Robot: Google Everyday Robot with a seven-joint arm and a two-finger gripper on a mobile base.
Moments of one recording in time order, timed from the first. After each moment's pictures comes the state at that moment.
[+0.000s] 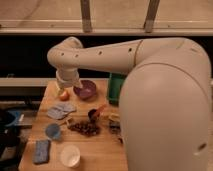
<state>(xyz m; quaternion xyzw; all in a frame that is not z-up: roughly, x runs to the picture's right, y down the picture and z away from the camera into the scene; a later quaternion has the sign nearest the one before) -0.187 0.006 0.717 -0.28 0.05 0.48 0.83</state>
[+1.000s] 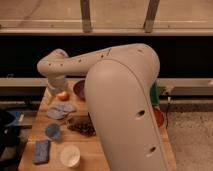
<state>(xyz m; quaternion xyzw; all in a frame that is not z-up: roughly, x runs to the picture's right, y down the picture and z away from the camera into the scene) -0.235 0.036 0.776 -0.30 0.05 0.46 0.84</state>
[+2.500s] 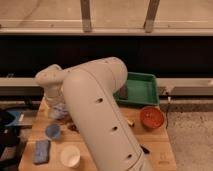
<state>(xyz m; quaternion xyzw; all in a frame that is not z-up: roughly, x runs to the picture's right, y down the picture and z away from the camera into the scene) -0.275 0.126 0.853 -0.38 0.12 0.40 0.82</state>
